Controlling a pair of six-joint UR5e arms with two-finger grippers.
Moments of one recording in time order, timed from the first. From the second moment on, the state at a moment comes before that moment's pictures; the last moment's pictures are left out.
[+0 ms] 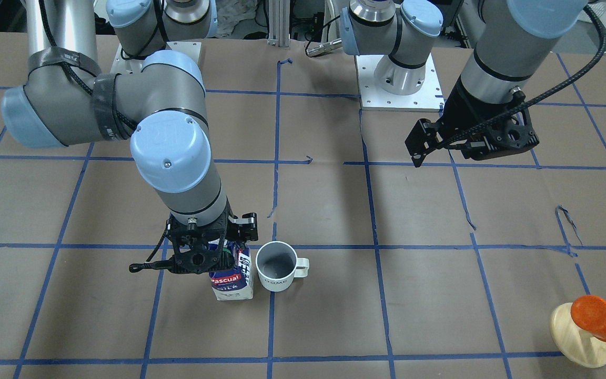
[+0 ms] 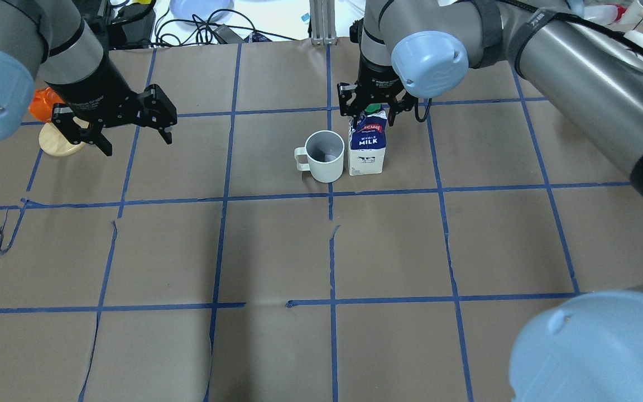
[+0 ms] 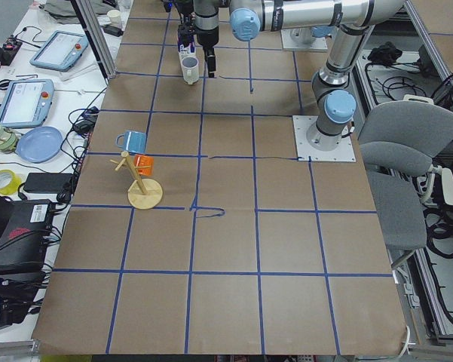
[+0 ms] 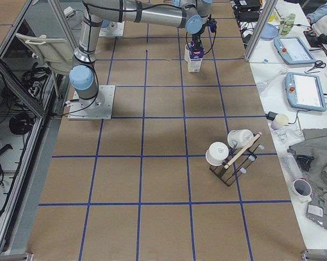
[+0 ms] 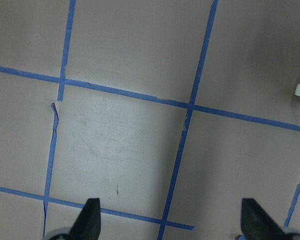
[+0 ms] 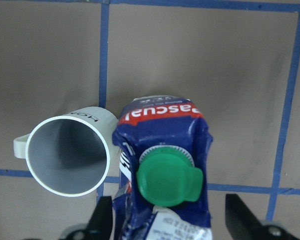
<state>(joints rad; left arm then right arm) -1.50 -1.60 -1.62 -1.50 1.59 -0.13 1.78 -1.13 1.37 -1.81 -1.52 0.14</state>
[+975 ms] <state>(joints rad) -1.50 -1.56 -1.62 -1.50 1.58 -0.12 1.68 -1.52 1.44 -1.50 -1.63 0.07</state>
